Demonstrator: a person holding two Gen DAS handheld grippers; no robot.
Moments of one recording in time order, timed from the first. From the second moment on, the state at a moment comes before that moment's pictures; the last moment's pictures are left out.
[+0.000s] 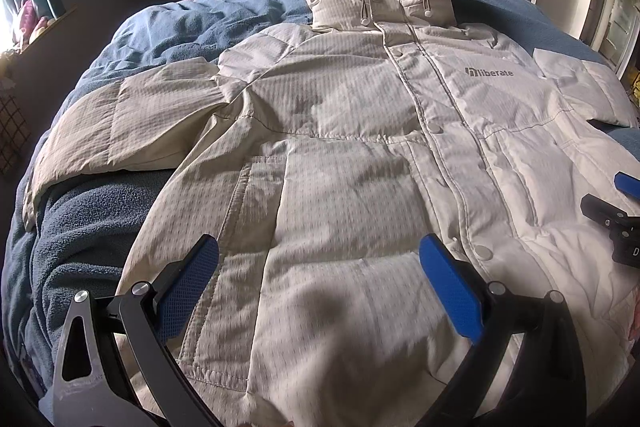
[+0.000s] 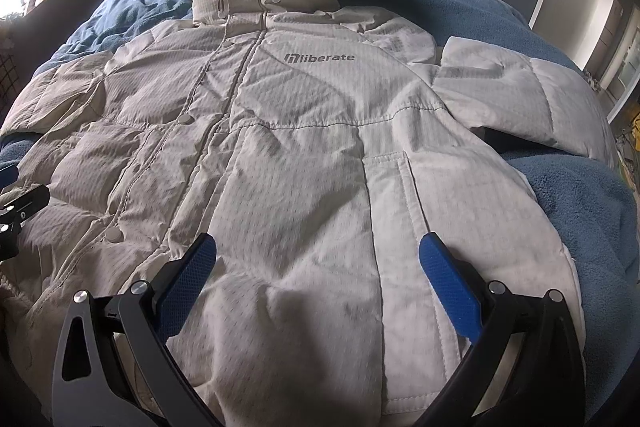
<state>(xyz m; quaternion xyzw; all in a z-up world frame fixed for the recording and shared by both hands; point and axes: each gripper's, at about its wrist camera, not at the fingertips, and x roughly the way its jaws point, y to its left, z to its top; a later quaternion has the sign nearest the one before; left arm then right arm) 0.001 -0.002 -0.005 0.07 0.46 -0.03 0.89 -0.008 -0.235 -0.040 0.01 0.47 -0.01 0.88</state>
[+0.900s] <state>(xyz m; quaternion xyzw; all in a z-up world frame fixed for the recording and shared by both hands) 0.002 -0.002 -0.004 0.07 0.46 -0.03 0.89 -0.009 -0.235 -0.043 0.01 0.47 -0.01 0.88</state>
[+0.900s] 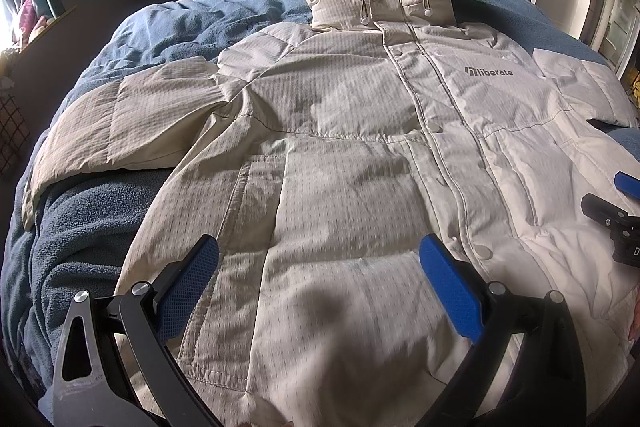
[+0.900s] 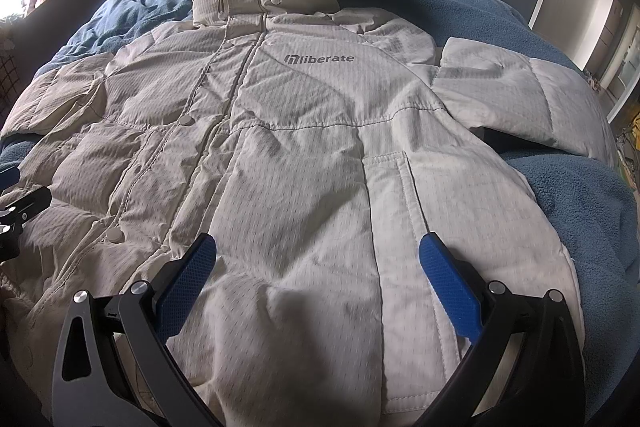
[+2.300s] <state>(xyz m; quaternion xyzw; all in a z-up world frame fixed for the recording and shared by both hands) 0.055 0.003 0.002 0.07 0.42 -0.04 0.90 0.026 -0.418 0.004 0.17 0.38 -0.16 0.90</state>
